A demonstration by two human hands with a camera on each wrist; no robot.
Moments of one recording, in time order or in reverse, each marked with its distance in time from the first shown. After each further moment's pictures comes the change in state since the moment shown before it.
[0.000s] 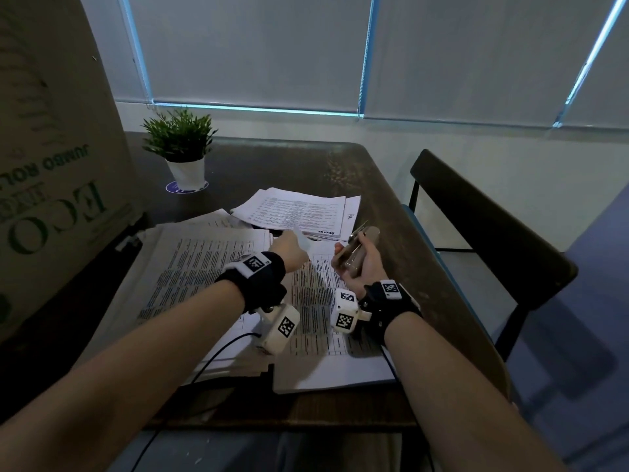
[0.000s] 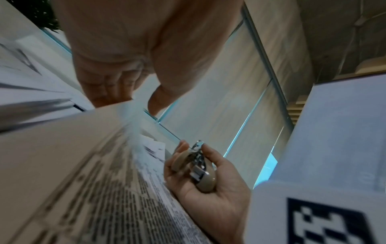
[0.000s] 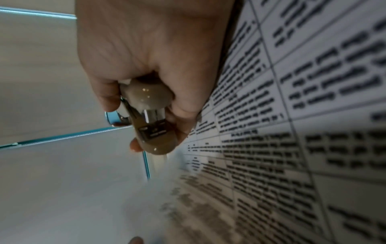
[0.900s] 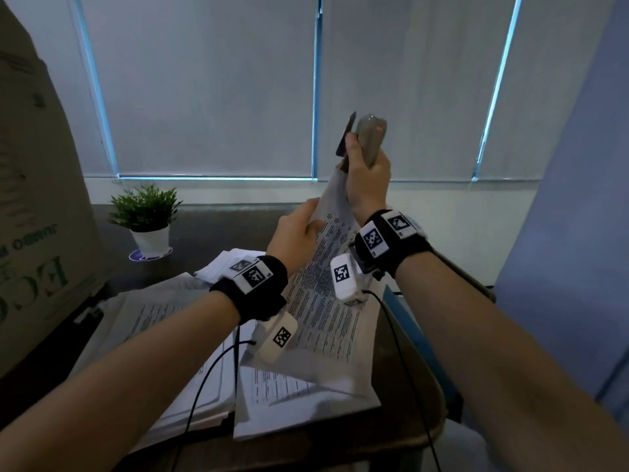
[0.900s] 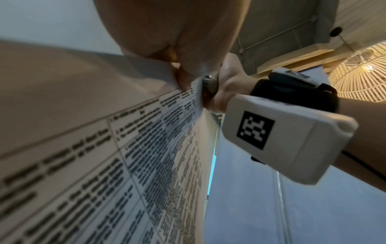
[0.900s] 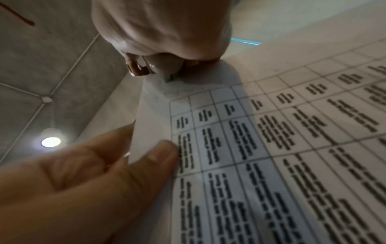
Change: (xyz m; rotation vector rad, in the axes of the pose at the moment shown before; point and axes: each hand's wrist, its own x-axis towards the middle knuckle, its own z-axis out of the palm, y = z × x) left_hand -0.080 0.137 -0.045 -0.262 0.295 0.745; right_hand -0.134 -0.168 0.150 -0.651 0.002 -1.160
